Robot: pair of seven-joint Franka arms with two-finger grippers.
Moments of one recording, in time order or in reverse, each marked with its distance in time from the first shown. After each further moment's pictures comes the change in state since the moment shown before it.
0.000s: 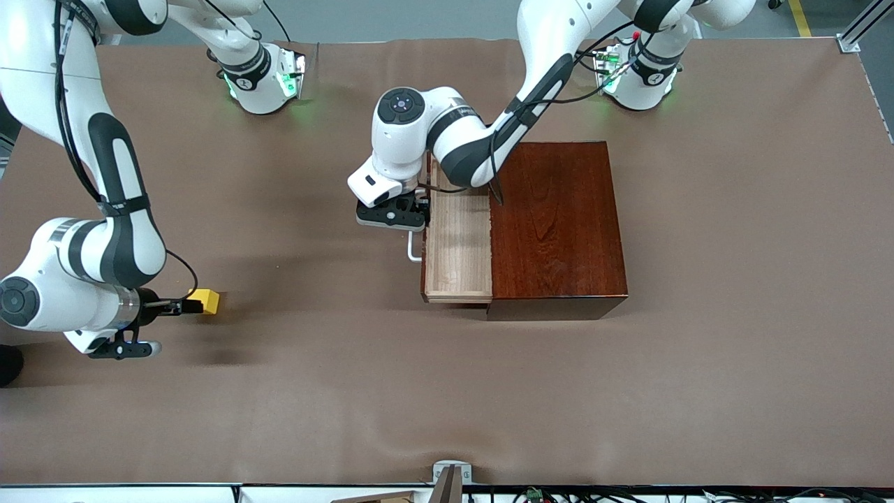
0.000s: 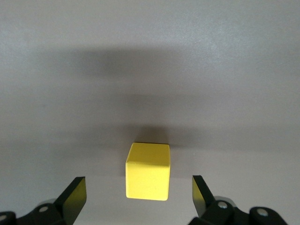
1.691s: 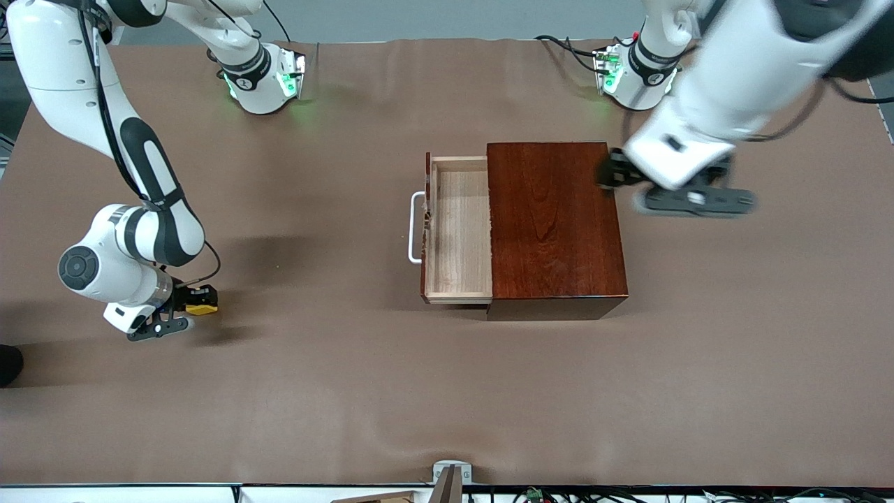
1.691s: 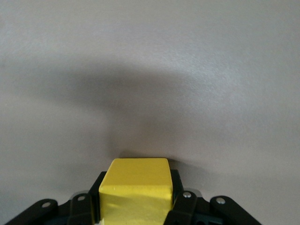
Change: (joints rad) left arm 0.614 -0.553 0.002 -0.016 -0.110 -0.787 0.604; right arm 0.009 -0.041 -0.003 -0.311 0.000 0.403 -0.265
